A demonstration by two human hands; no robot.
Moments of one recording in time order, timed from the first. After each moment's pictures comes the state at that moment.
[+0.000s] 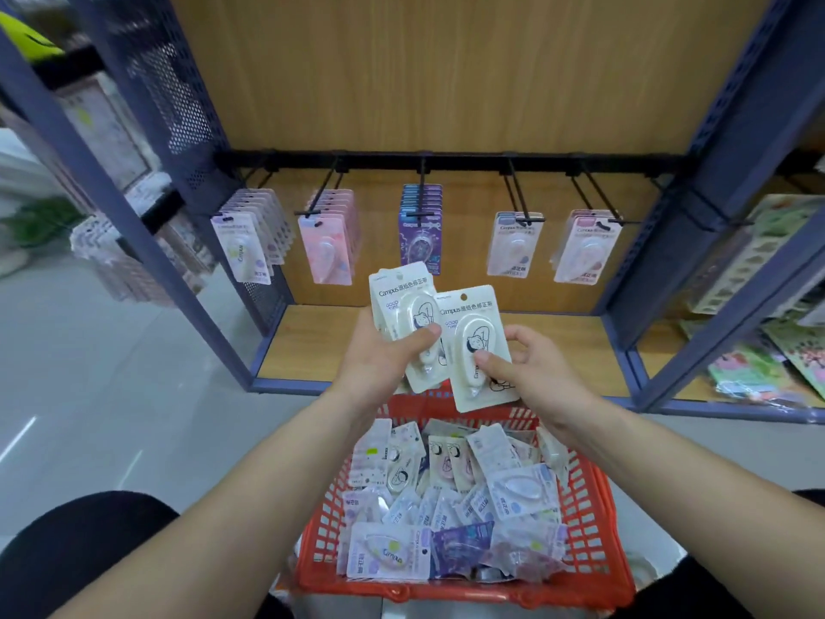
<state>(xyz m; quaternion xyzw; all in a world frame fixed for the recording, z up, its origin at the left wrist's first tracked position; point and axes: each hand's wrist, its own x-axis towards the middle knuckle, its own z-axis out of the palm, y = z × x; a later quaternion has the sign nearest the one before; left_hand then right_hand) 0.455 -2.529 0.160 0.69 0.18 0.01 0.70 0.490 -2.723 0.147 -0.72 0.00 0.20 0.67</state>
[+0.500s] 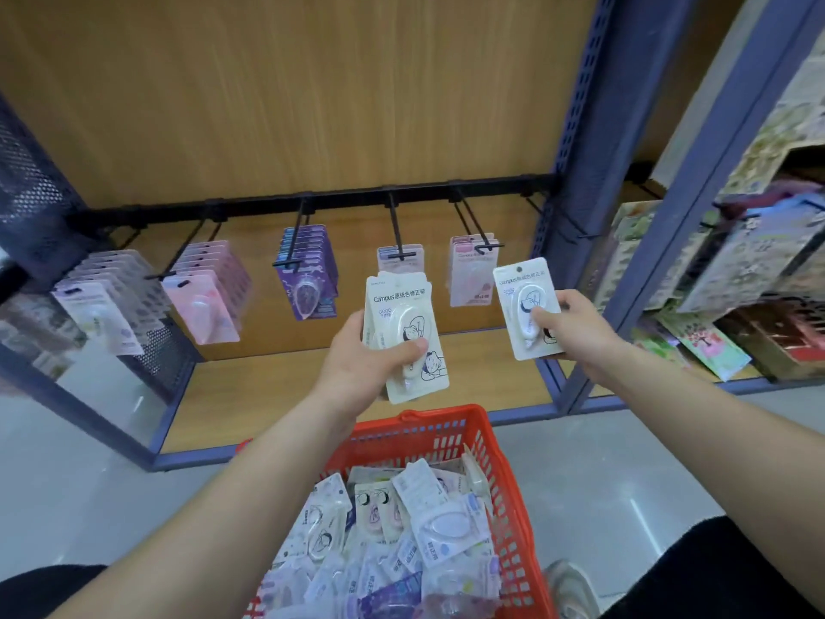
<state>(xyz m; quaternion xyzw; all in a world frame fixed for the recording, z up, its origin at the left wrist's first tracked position) 0.523 -2.633 0.181 0.72 0.10 -0.06 0.69 0.610 -2.907 0.146 -0.81 0.09 0.05 0.57</state>
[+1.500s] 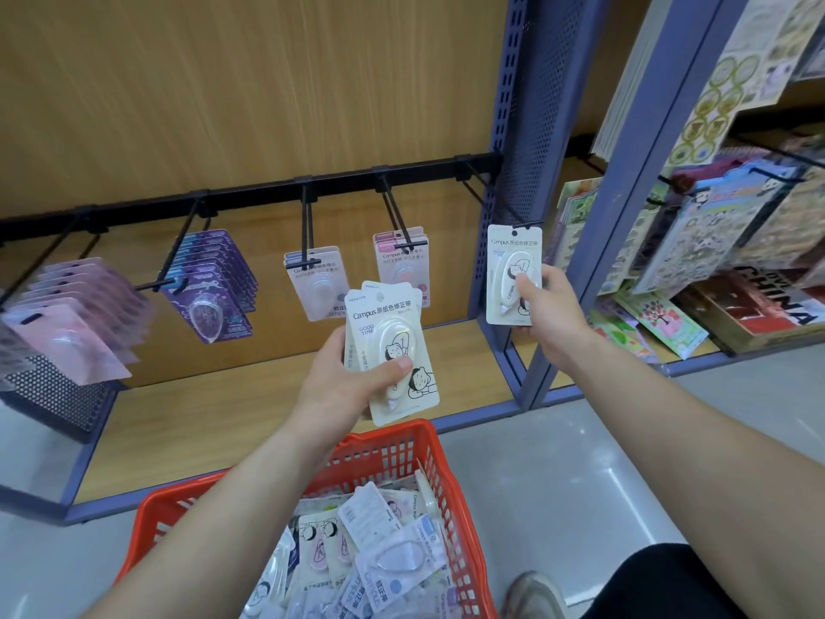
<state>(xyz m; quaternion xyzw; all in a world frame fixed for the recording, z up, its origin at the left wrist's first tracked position) 0.571 -2.703 0.140 0.72 0.06 -0.10 0.69 0.676 -2.971 0.100 -0.71 0.18 -0.04 0.68</state>
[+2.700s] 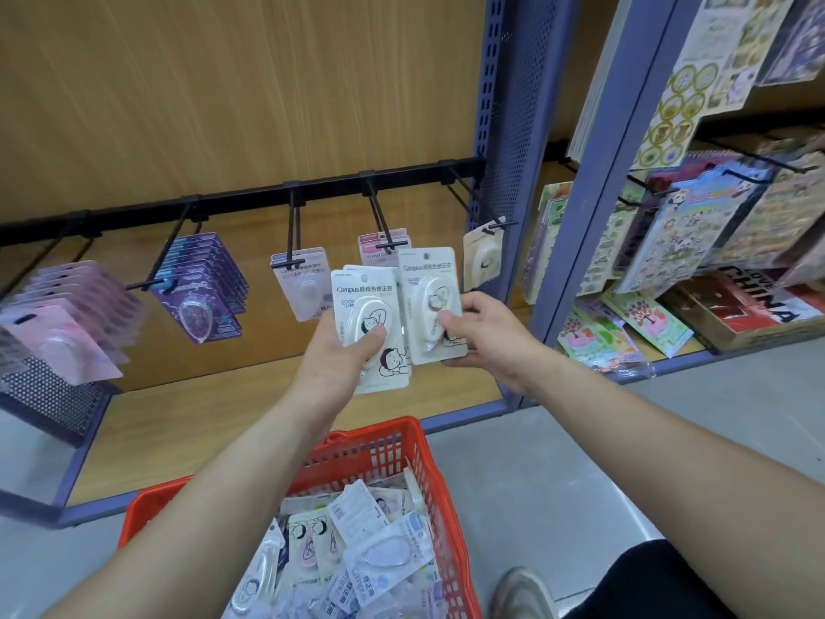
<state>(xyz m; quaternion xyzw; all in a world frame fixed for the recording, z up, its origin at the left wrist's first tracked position) 0.583 -2.722 0.143 0.73 0.04 -0.06 0.68 0.617 -2.929 0.129 -0.70 0.04 0.13 0.70</state>
